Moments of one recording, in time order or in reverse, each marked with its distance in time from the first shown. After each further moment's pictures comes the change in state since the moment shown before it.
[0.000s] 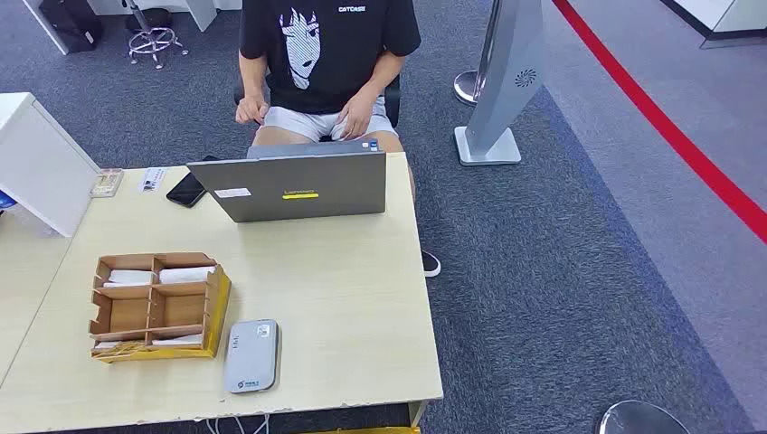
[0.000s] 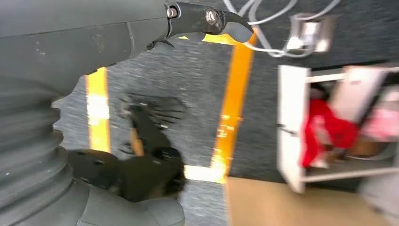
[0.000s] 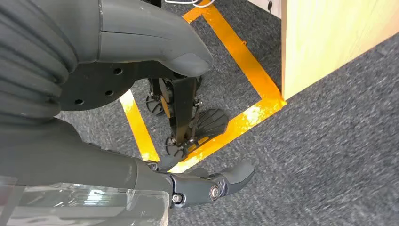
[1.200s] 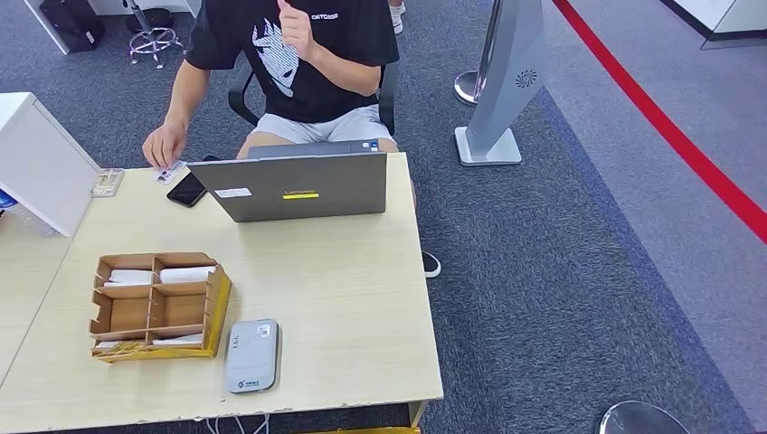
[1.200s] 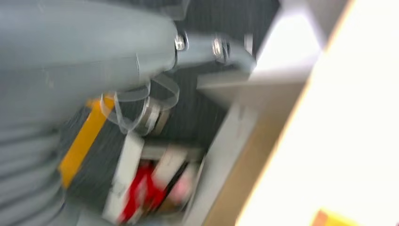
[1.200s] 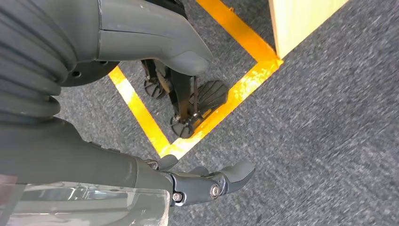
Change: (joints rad) left arm 0.066 -0.031 0.274 -0.579 0.231 -0.377 -0.101; right arm 0.010 -0.013 -0.107 -0.007 0.003 -0.109 0.038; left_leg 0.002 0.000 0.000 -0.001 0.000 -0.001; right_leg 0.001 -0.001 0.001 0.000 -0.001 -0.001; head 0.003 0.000
